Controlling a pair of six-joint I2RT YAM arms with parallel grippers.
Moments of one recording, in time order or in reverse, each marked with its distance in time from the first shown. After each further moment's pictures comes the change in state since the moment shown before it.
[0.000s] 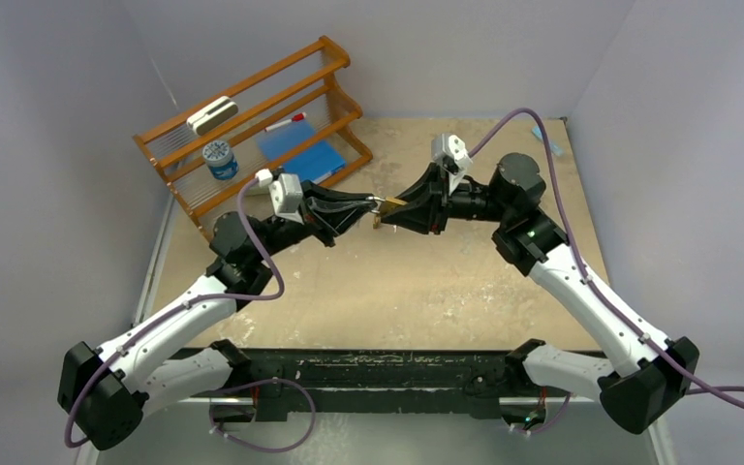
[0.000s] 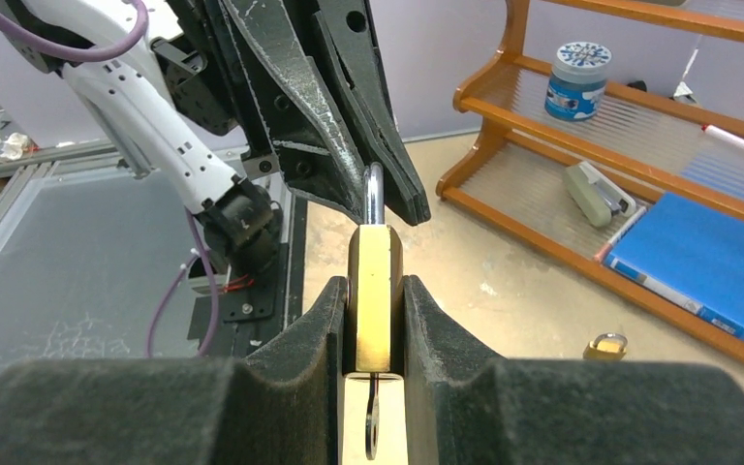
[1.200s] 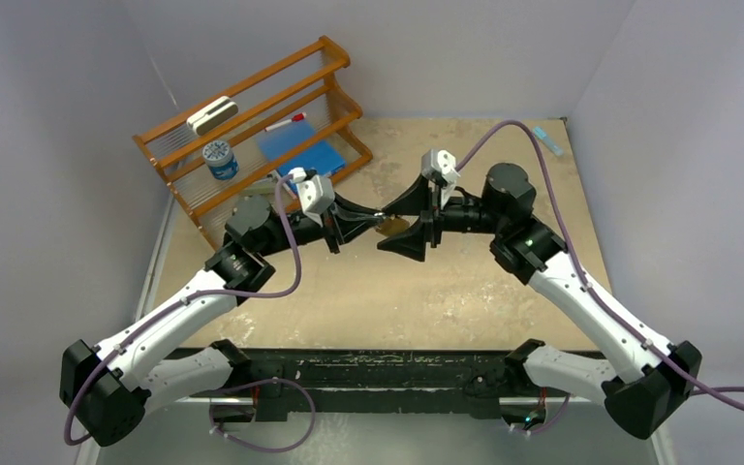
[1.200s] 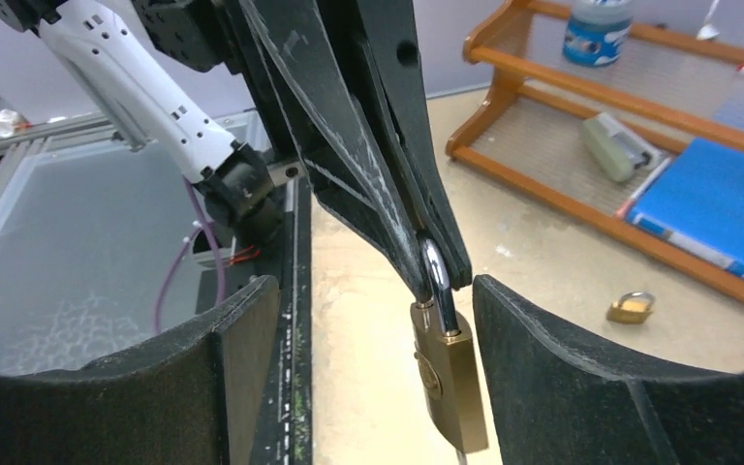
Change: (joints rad) left arm 0.000 0.015 0.087 -0.331 0.072 0.140; right arm 0.043 -0.010 -0.031 -0.115 0.068 -0.055
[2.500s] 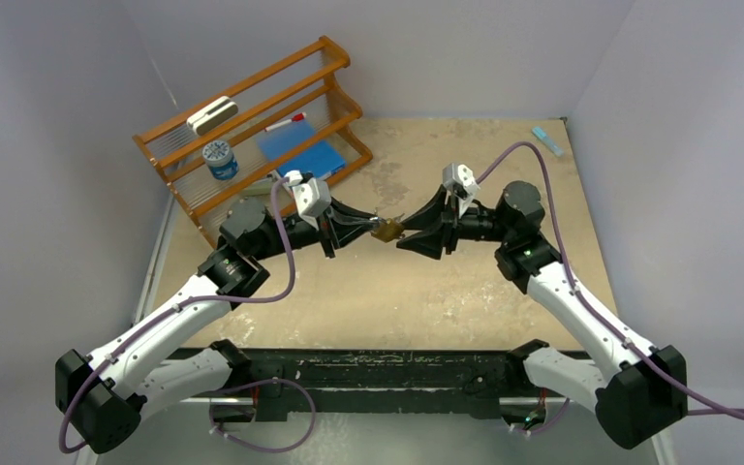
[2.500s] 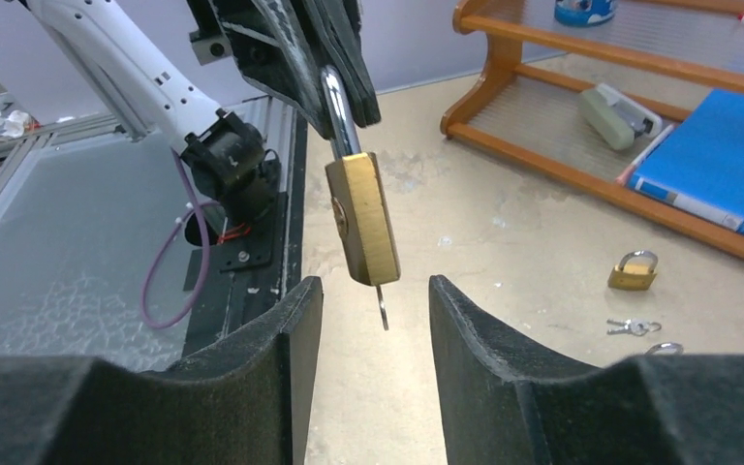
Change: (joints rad) left arm 0.000 -0.049 0.000 -0.091 -0.006 0.003; right arm -0.186 -0.063 -0.276 0.325 -0.174 0.092
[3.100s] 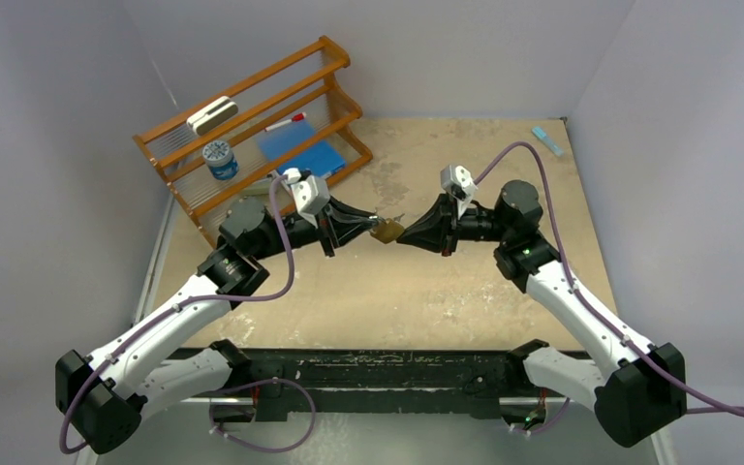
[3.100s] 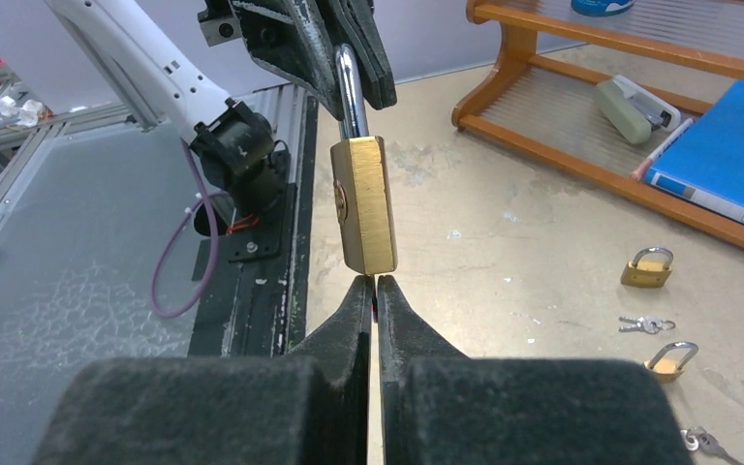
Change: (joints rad) left arm 0.007 0.000 0.000 0.002 -0.010 -0.023; right arm -0.003 0.022 0.000 -0.016 -0.034 -0.012
